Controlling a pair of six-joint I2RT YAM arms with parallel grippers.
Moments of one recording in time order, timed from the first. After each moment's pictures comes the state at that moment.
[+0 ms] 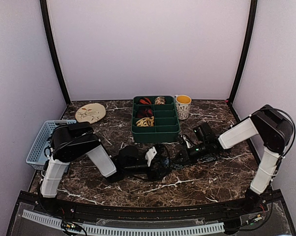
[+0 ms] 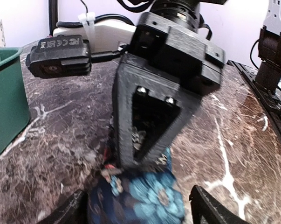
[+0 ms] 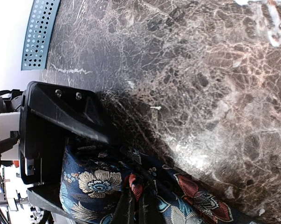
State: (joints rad) left arm -1.00 2.24 0.87 1.12 0.31 -0.04; right arm 0.57 1.80 0.74 0.10 -0.73 0.47
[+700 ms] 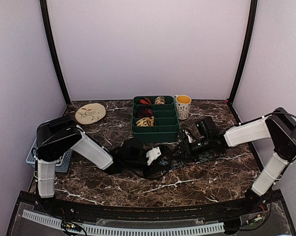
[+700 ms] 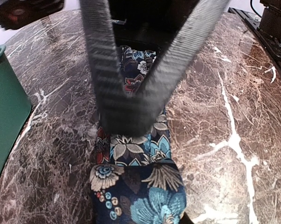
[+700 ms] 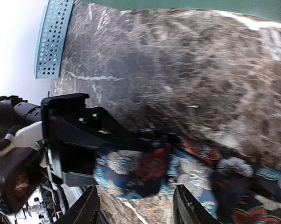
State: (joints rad) left arm -0.99 2.07 0.92 0.64 0.26 0.21; right arm 0.59 1.64 0.75 0.01 -0.72 0.57
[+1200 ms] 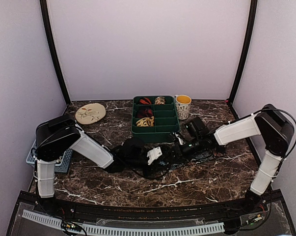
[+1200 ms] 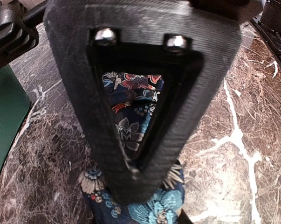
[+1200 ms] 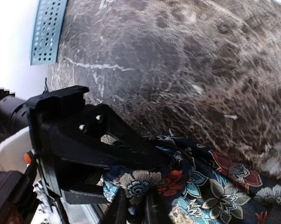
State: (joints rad) left arm -0.99 2.06 0.95 0.55 0.25 0.24; right arm 0.68 1.76 0.87 -0.05 -0.72 0.57
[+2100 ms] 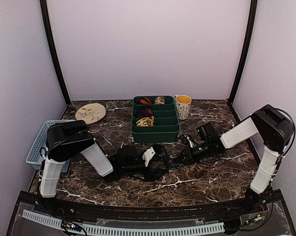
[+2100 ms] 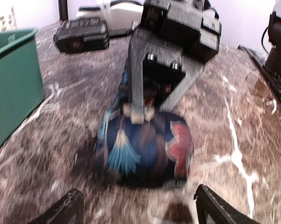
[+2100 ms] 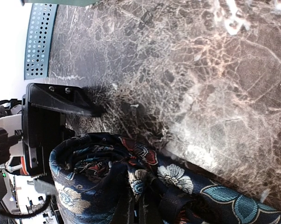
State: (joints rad) left arm -0.99 2.16 0.81 1.01 0.25 0.01; right arm 0.53 1.80 0.72 0.09 -0.77 0.50
